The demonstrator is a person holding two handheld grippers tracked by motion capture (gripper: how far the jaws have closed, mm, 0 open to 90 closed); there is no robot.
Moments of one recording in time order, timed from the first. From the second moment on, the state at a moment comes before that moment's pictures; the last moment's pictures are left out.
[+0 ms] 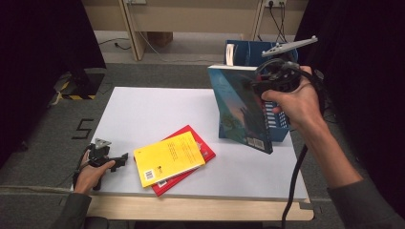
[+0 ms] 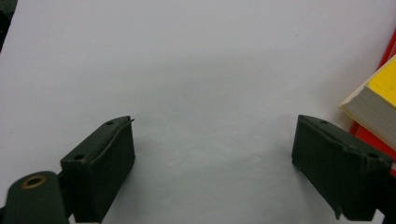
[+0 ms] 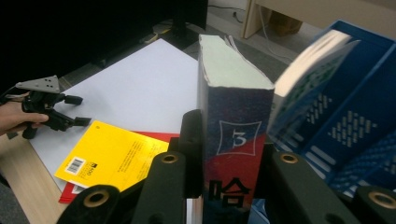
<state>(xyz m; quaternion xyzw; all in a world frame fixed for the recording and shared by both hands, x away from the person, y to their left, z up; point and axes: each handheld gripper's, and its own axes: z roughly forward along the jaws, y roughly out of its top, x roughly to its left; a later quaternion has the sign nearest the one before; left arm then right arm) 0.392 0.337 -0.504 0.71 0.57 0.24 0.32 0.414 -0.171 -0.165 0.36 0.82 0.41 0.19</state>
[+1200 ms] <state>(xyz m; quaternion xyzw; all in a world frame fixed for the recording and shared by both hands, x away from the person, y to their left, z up) 0.393 0.336 -0.505 0.71 0.58 0.24 0.32 0.504 -0.239 -0.182 0.50 0.72 0.39 0.26</state>
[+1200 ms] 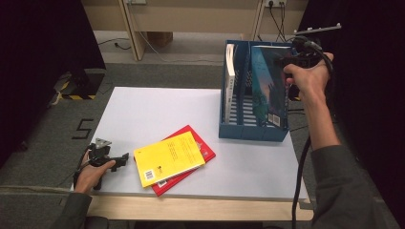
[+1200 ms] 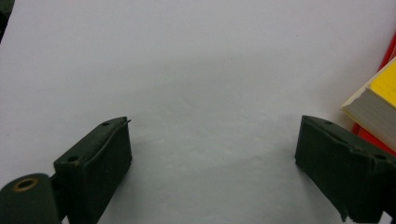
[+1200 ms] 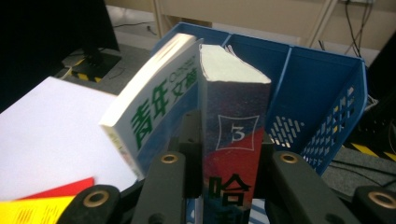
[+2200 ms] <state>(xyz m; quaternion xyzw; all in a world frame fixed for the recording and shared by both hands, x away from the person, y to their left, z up) 0.394 0.336 -0.505 0.71 0.57 0.24 0.32 0.578 -0.211 -0.233 0.57 0.68 0.39 0.25</state>
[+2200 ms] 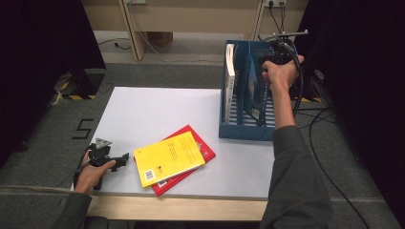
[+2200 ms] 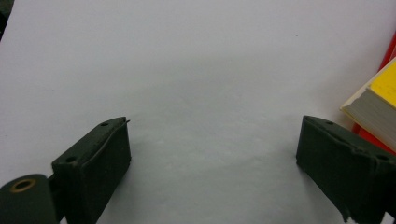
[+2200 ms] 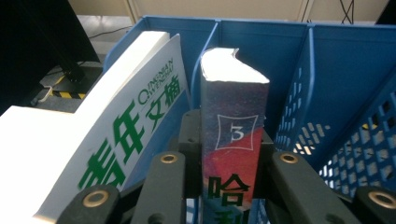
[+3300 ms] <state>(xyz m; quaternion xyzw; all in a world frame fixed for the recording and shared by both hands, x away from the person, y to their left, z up) 0.394 0.335 -0.505 0.71 0.57 0.24 0.32 0.579 -0.211 -0.263 0.57 0.66 0.42 0.26</state>
